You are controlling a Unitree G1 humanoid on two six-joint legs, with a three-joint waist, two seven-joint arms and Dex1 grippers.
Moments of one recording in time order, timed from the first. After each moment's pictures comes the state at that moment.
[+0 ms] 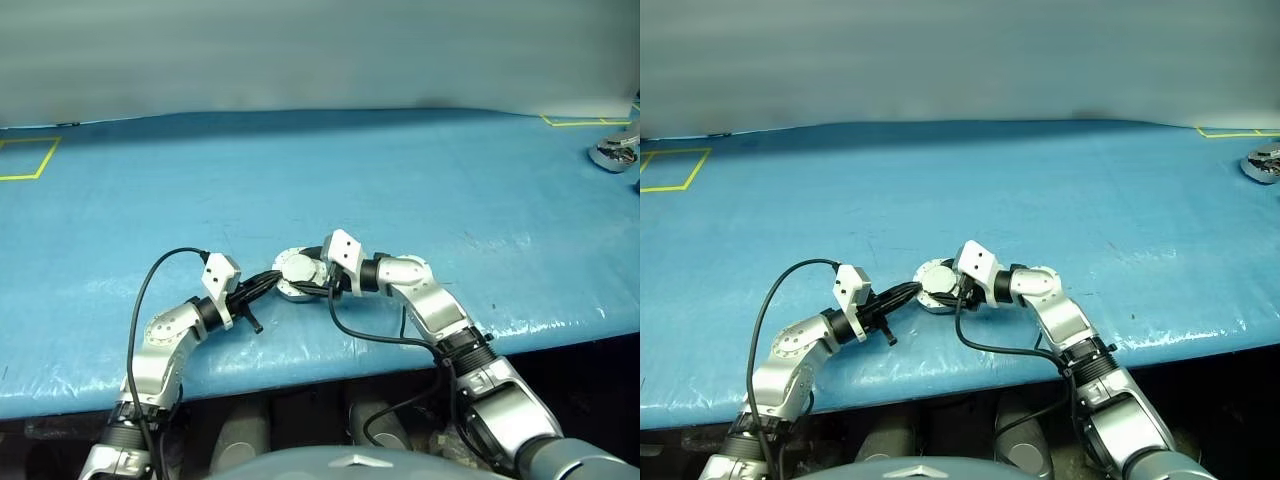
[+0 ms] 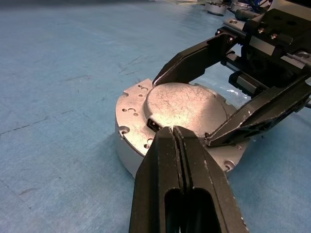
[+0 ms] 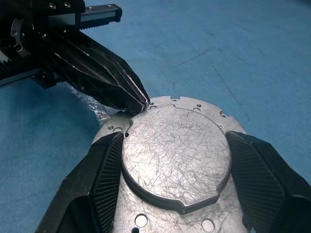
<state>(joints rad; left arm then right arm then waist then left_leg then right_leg) -0.03 0.36 -0.06 0.02 -0.32 0.10 -0.81 -0.45 -0.29 0.36 0.24 0.08 0.14 0.89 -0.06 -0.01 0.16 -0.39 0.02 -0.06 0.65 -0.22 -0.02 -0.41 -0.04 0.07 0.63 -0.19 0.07</state>
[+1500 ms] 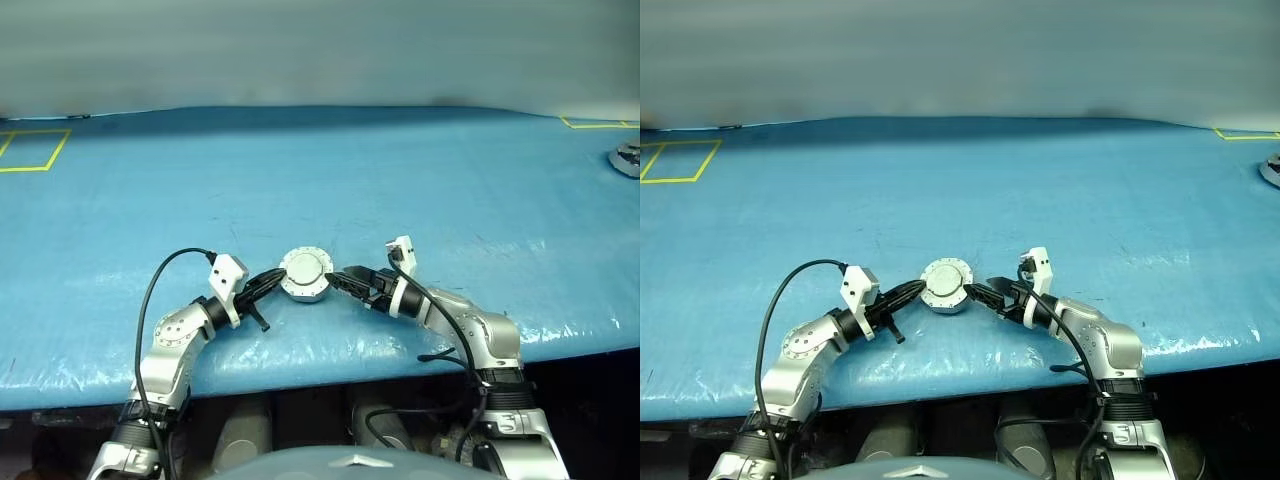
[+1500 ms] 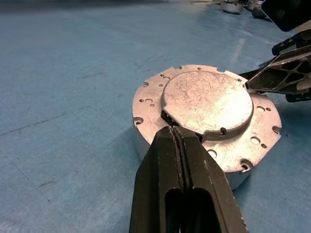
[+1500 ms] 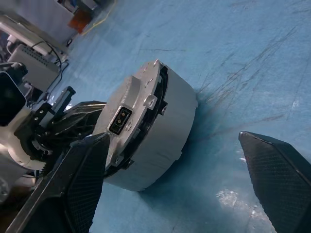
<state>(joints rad) -0.04 0.32 -0.09 0.06 -0.27 0.02 -0.76 -0.22 -0.22 -0.08 0.00 0.62 0.91 0.71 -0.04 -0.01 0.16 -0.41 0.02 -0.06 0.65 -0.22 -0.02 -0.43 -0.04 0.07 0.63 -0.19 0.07</state>
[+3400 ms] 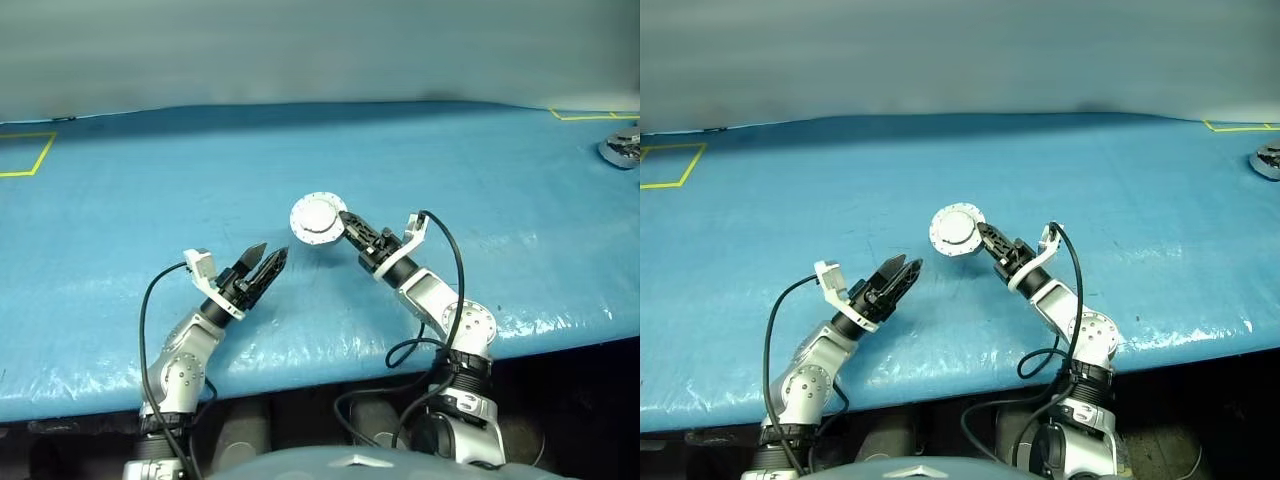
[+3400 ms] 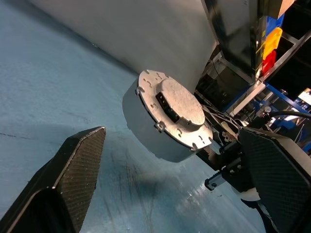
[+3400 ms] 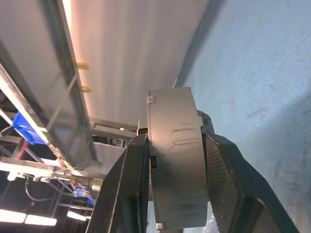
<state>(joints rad) 0.00 0.08 0.11 -0.05 -0.77 0.35 -0.70 -0.35 0.12 -0.44 0.04 1.14 0.97 0.23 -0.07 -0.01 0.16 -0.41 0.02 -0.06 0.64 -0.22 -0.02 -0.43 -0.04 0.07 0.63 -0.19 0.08</state>
